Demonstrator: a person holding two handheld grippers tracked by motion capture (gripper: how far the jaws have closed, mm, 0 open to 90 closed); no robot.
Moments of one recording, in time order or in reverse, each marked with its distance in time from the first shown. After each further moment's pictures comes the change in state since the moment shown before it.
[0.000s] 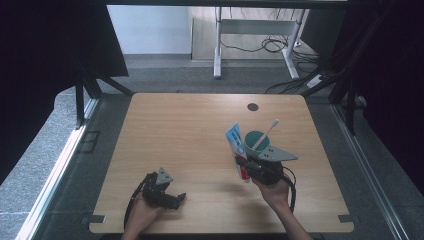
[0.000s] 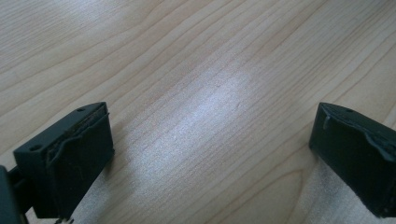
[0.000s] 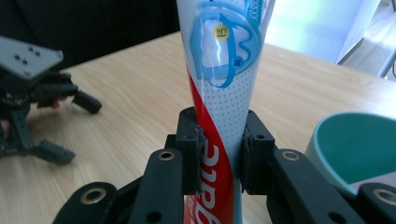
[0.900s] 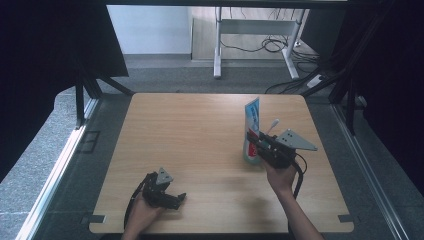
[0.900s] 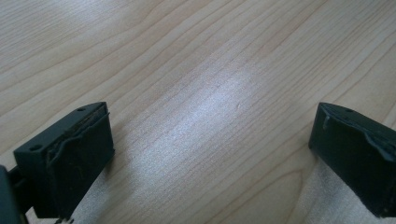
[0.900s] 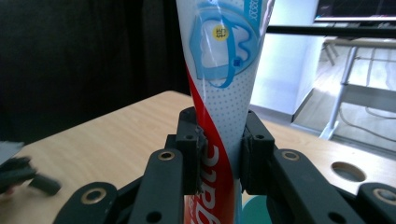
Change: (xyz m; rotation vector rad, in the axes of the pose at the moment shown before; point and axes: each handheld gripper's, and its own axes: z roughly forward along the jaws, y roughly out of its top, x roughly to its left) left arm 0.000 0.000 0.000 -0.001 -0.001 0.002; right arm -0.026 0.038 -0.017 -0.235 -0.127 0.030
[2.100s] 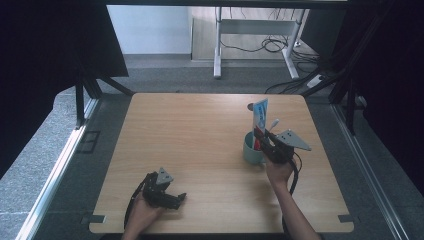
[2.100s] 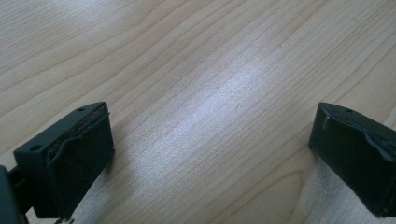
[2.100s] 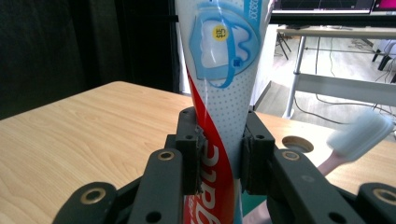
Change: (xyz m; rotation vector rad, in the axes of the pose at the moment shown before) left arm -0.001 0.000 0.000 0.001 0.001 -0.006; right arm -0.038 -0.048 0.025 0.000 -0.168 0.006
